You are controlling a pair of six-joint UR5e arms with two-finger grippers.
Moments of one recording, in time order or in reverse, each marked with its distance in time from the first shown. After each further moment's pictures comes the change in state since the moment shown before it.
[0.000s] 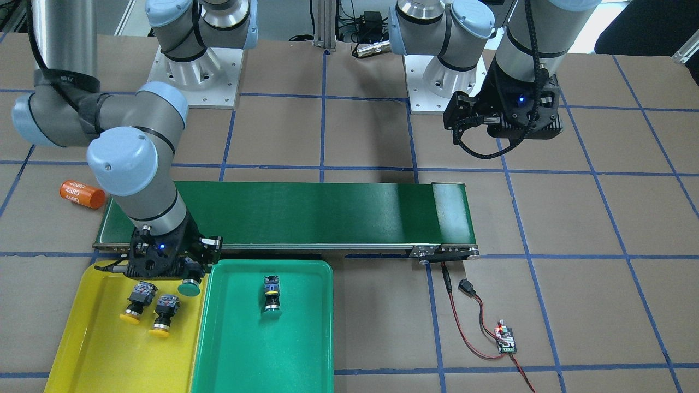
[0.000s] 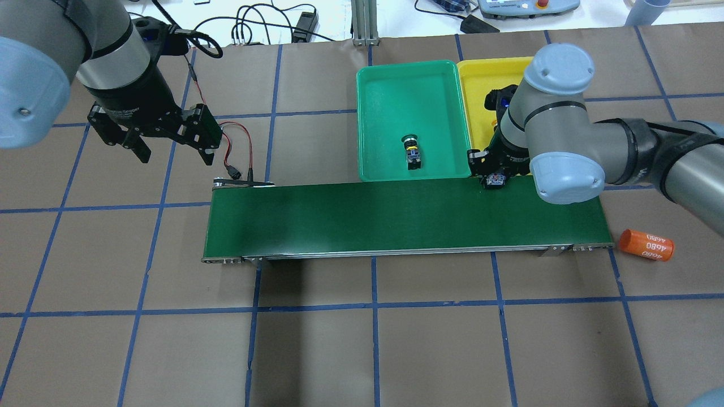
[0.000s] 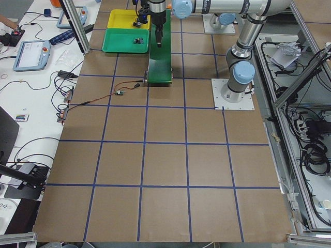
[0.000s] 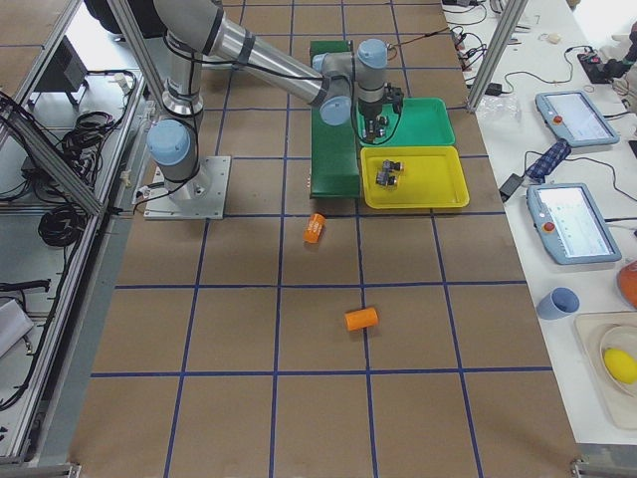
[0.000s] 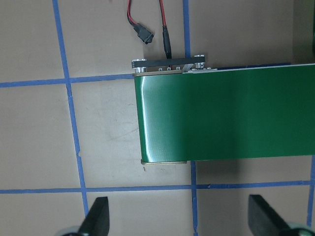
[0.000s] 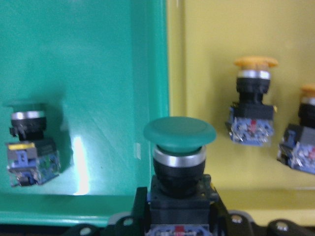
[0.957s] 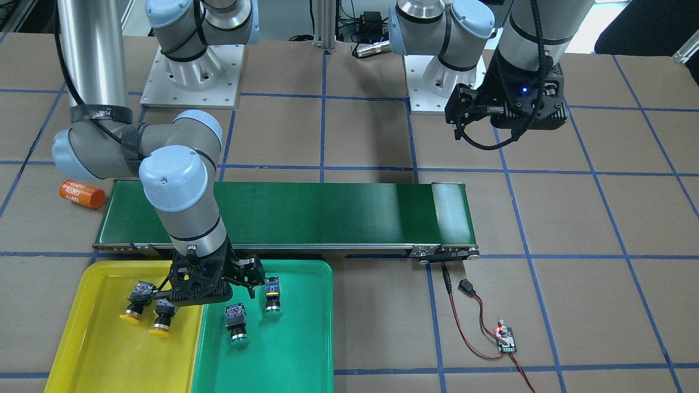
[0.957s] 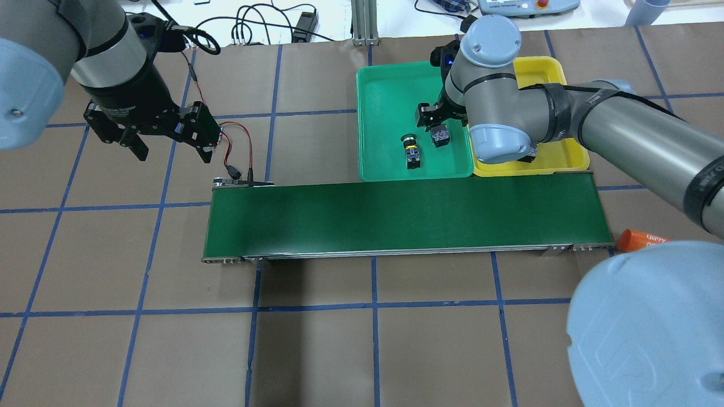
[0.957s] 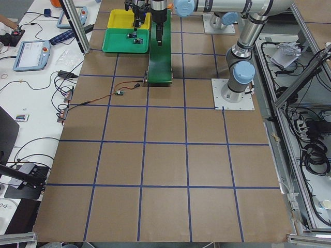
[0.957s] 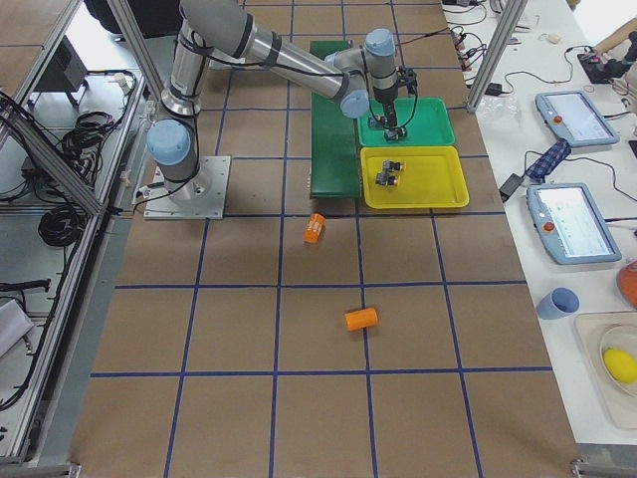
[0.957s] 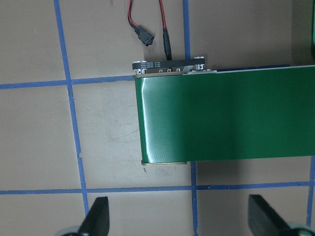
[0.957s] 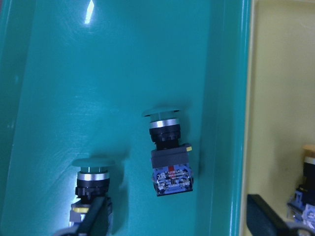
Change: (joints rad) left arm 0.000 0.023 0.009 0.003 -0.003 0.000; right arm 0.080 0.066 -0.064 -0.104 -0.023 -0.006
